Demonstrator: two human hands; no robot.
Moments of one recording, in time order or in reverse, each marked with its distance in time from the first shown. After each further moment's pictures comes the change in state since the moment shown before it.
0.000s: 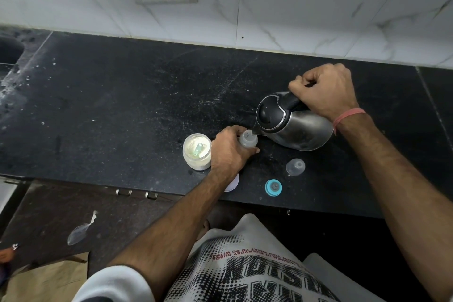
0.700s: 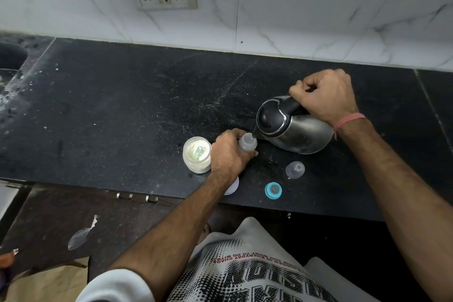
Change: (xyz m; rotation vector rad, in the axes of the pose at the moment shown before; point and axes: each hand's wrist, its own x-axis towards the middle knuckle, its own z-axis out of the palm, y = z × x) left_hand -0.001 0.000 0.000 0.043 0.008 0.014; right_hand -0.006 0.003 -0.003 0.028 0.007 -0.006
